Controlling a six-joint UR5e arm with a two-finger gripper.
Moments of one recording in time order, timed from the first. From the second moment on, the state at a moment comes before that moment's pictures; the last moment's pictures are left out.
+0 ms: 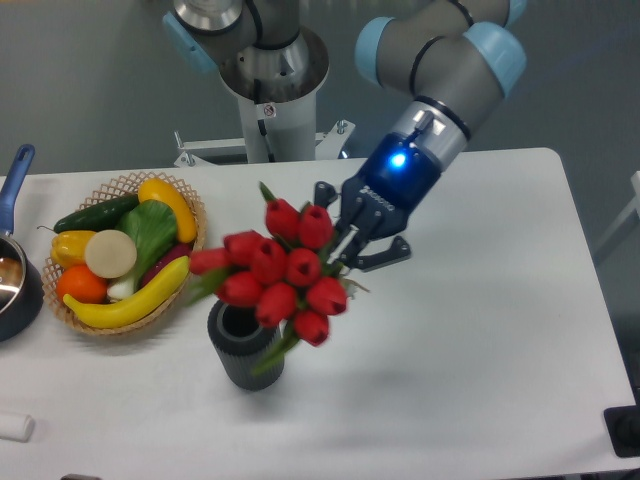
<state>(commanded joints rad) 2.69 -1.77 -1.77 -0.84 0.21 1.17</state>
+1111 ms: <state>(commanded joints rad) 2.61 -1.85 -1.79 -0.82 0.03 1.26</state>
